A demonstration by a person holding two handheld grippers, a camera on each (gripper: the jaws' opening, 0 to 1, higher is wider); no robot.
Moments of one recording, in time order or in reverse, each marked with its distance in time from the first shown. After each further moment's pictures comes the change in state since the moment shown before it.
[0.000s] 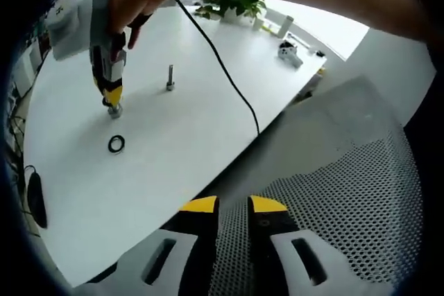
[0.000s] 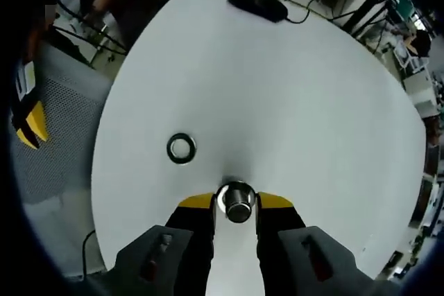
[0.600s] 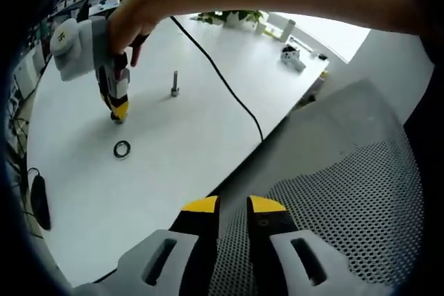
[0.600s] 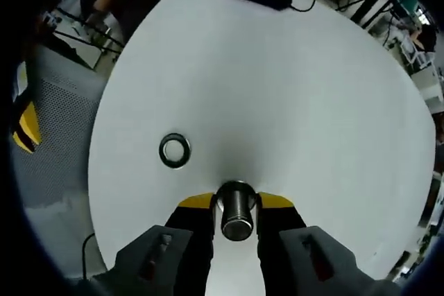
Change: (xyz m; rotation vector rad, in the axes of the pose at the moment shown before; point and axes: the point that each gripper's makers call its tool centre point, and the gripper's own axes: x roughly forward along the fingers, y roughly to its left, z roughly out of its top) left arm -0.001 0.004 0.005 0.011 -0.024 0.022; right arm 0.019 0.001 -0.004 0.084 -0.011 0.064
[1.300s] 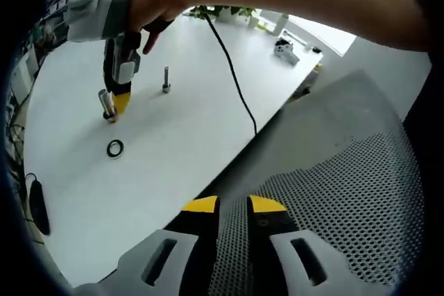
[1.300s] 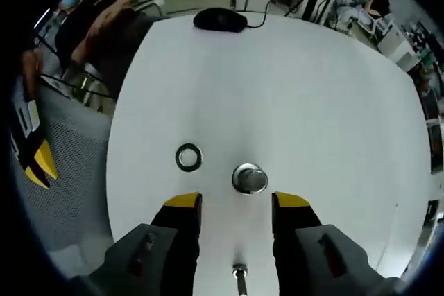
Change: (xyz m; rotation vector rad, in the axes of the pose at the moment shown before) left arm 0.002 -0.007 -0.005 0.032 0.039 -0.032; right arm -0.040 0.019 -0.015 0.228 -0.174 -0.101
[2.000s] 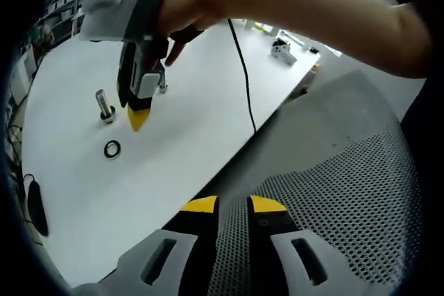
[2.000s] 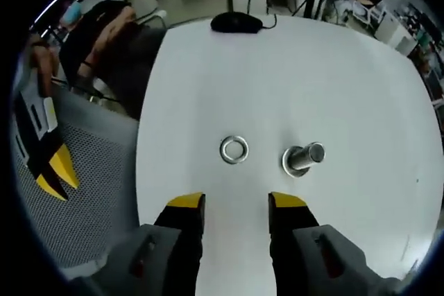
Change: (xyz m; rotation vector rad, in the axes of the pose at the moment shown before) left arm 0.000 -0.003 0.001 0.001 -0.006 -0.015; right arm 0.005 0.059 -0.007 0.080 -0.042 0.077
